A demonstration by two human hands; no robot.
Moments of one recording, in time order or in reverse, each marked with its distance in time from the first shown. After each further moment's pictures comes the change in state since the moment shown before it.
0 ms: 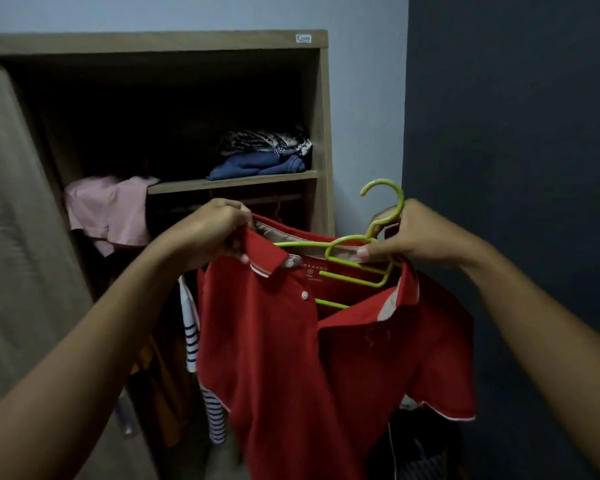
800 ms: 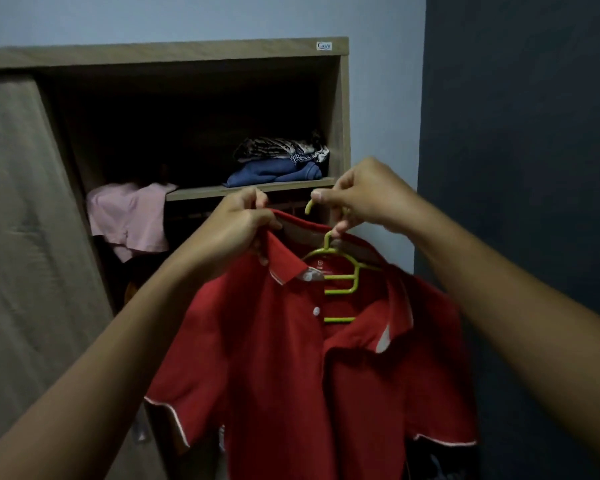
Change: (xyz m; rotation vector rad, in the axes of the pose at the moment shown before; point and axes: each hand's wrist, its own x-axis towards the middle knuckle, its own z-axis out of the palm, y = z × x) left_hand -0.016 0.016 0.007 -0.098 0.080 0.237; right_hand 0.067 -0.087 0.020 0.210 0.191 0.121
